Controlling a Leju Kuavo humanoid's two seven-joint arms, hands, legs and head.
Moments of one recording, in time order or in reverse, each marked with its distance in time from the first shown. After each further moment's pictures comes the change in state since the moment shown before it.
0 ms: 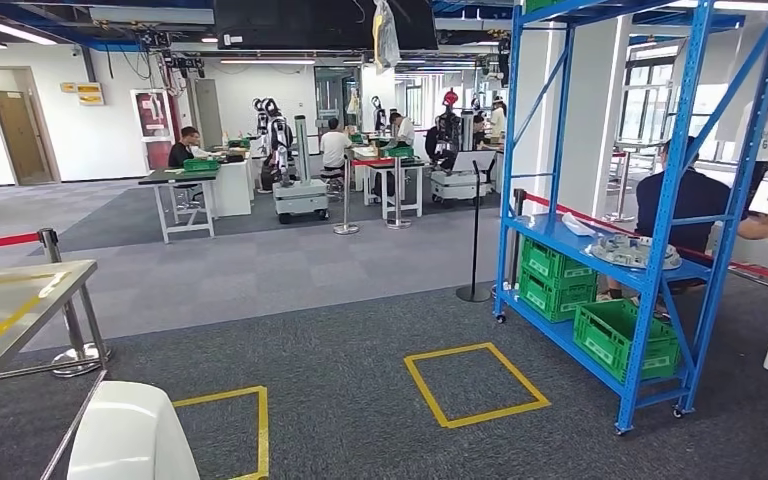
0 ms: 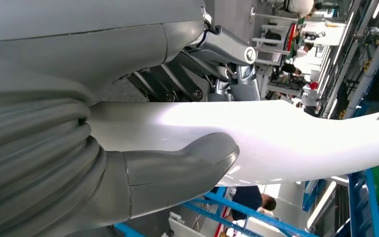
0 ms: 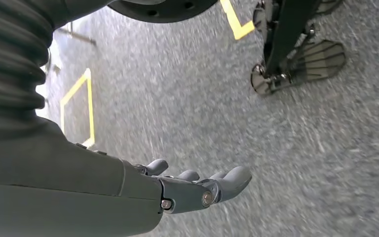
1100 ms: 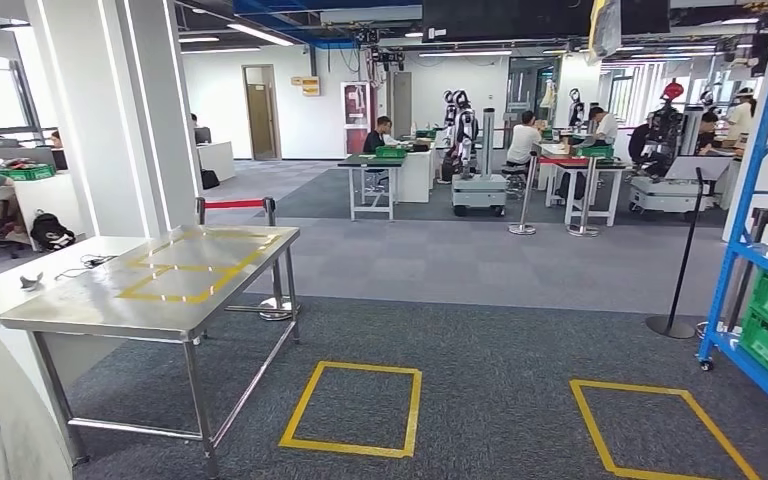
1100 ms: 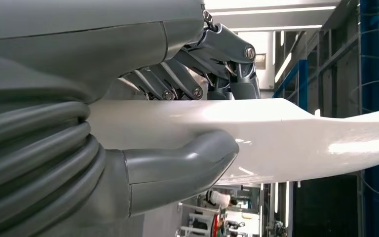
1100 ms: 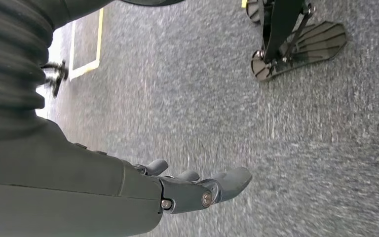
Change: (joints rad) left arm -0.110 0.109 0.189 -0.091 -0.093 0.220 -0.075; right arm 0.008 -0.010 -0.008 -0.001 -0.027 -0.034 0.014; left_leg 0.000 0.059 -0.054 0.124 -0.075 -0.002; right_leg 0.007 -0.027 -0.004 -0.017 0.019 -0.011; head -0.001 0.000
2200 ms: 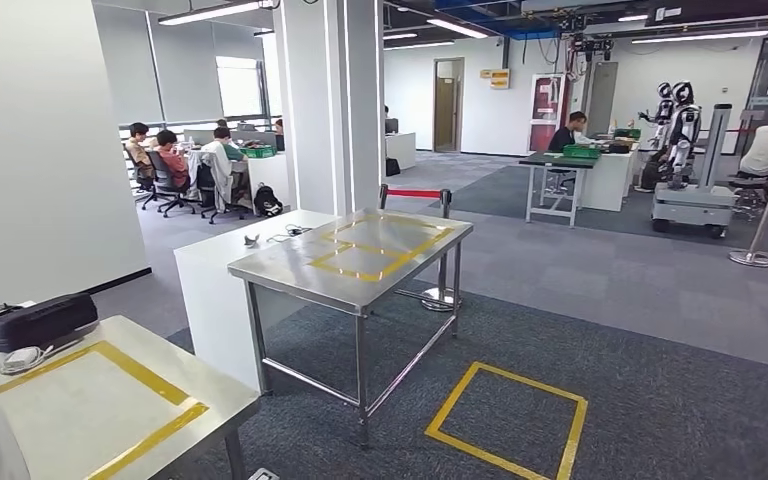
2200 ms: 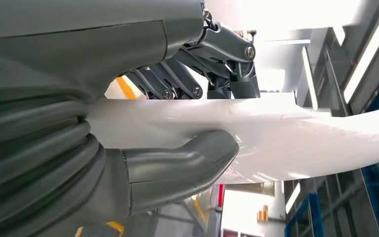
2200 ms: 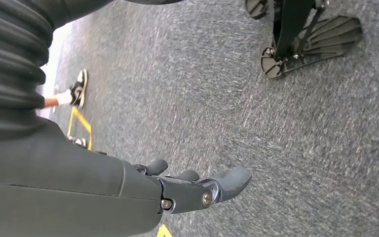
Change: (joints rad) left arm -0.003 0.115 0.025 0.044 0.052 0.137 0.016; right arm 0.007 0.002 -0.020 0.000 -0.004 0.004 0.026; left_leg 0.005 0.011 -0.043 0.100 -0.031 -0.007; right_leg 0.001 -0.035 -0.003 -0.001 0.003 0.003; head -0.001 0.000
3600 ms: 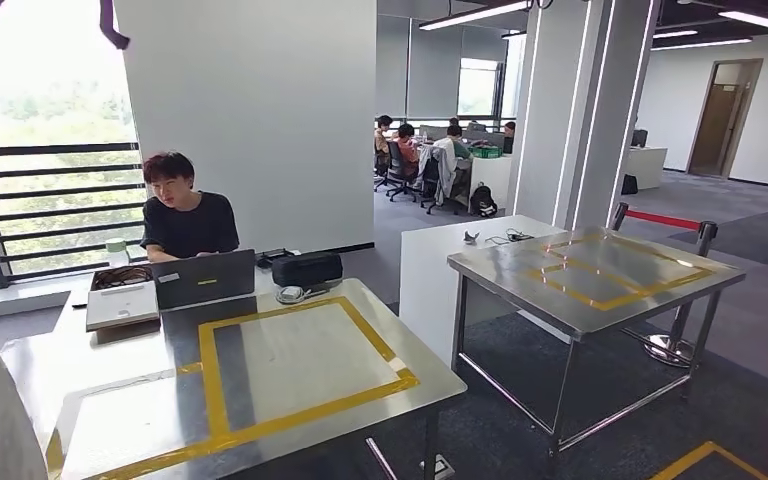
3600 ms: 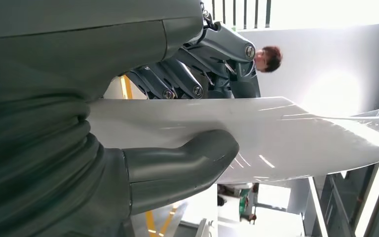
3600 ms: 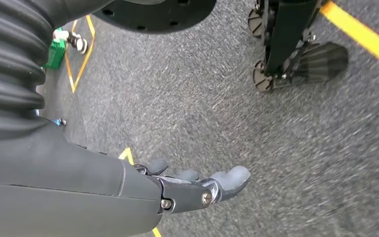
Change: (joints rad) left arm -0.040 0.026 -0.008 0.046 0.029 -0.032 0.047; right arm -0.015 -0.001 -0.007 0.000 -0.001 0.013 -0.008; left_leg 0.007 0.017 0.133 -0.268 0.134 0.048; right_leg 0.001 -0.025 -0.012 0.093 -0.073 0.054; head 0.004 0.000
